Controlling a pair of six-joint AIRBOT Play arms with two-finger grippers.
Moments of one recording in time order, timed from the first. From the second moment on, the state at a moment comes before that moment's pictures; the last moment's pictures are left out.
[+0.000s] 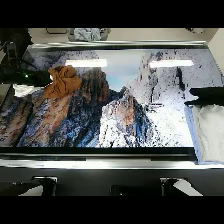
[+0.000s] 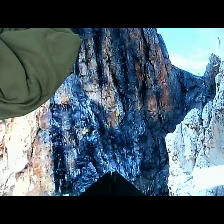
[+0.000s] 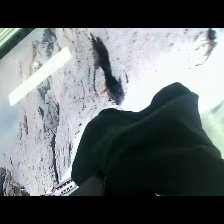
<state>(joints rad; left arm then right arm) -0.02 -1.29 1.58 1.29 -1.23 -1.49 -1.07 -1.23 1.50 -0.78 1.31 1.15</state>
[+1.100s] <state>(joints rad) -0.02 -1.29 1.64 1.25 -1.24 -1.48 -1.19 -1.13 1.16 -1.39 1.31 1.12</state>
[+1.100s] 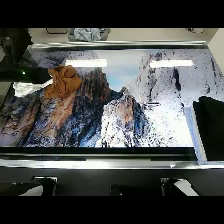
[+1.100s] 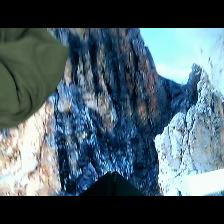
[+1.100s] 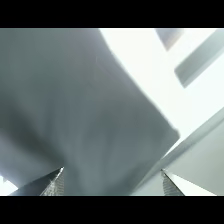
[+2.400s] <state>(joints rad) -0.09 -1.20 1.11 1.60 -1.34 -1.65 -0.03 -1.29 1.24 -1.42 1.47 1.11</state>
